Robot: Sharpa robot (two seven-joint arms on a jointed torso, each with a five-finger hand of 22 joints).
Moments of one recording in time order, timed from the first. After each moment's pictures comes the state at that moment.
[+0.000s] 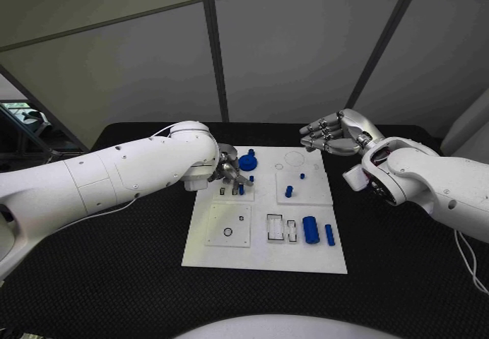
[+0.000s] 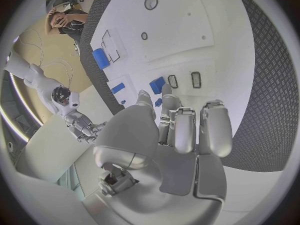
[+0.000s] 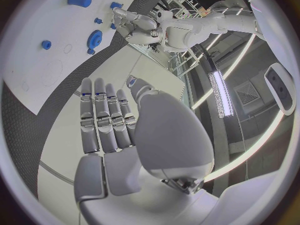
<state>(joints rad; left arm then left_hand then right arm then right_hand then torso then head) 1.27 -0.56 -0.02 1.27 -1.10 0.26 -0.56 1.22 0.10 -0.21 0.28 0.06 0.91 0.07 0.60 0.45 1.15 0.00 1.11 0.84 1.46 -0.05 1.44 1.31 0.13 1.45 0.05 1.37 1.26 1.15 -0.83 0.10 1.46 -0.77 -0.35 0.16 1.47 -0.14 0.27 0.18 0.24 1.00 0.21 0.07 0.07 1.17 0.15 0.07 0.06 1.22 0.09 0.07 0.13 0.17 0.98 0.20 0.35 0.18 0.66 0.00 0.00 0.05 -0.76</state>
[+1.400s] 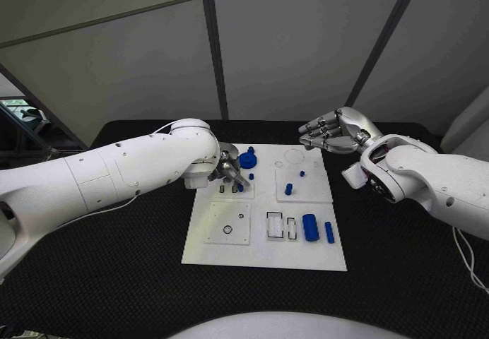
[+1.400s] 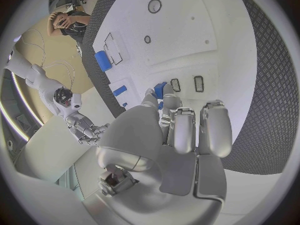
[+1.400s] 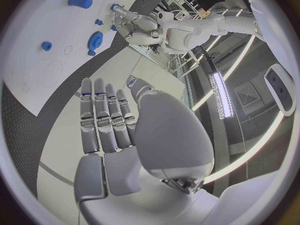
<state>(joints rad) 1.28 -0.55 -0.02 1.27 -1.08 0.28 -0.56 1.38 0.15 -0.09 0.18 0.05 0.89 0.06 0.62 0.49 1.14 0.00 1.10 0.84 1.47 -0.06 1.44 1.31 0.13 1.45 0.05 1.38 1.28 1.15 -0.82 0.10 1.45 -0.78 -0.34 0.16 1.47 -0.14 0.27 0.18 0.24 1.00 0.21 0.07 0.07 1.16 0.14 0.07 0.06 1.22 0.09 0.07 0.13 0.17 0.98 0.20 0.34 0.17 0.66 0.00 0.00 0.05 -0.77</state>
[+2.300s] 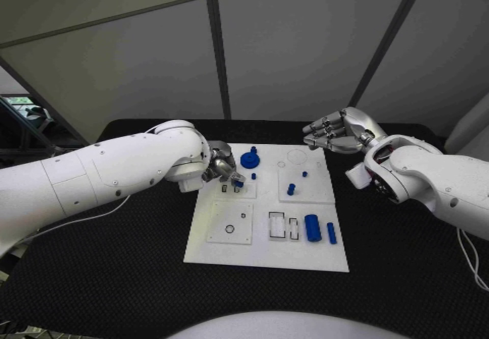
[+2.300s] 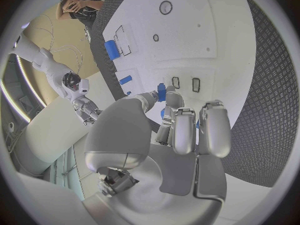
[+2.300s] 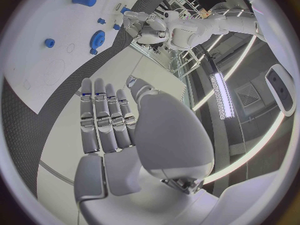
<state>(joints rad) 1.27 -0.66 -0.02 1.37 -0.96 0.16 -0.55 1.24 -0.09 0.54 0.22 0.07 0.86 0.07 0.64 0.58 1.14 0.00 1.05 0.82 1.47 -0.06 1.44 1.31 0.13 1.45 0.04 1.38 1.30 1.15 -0.83 0.10 1.44 -0.78 -0.34 0.16 1.47 -0.14 0.27 0.17 0.25 1.00 0.21 0.07 0.07 1.16 0.14 0.07 0.06 1.22 0.09 0.07 0.13 0.17 0.98 0.20 0.33 0.17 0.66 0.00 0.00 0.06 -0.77</state>
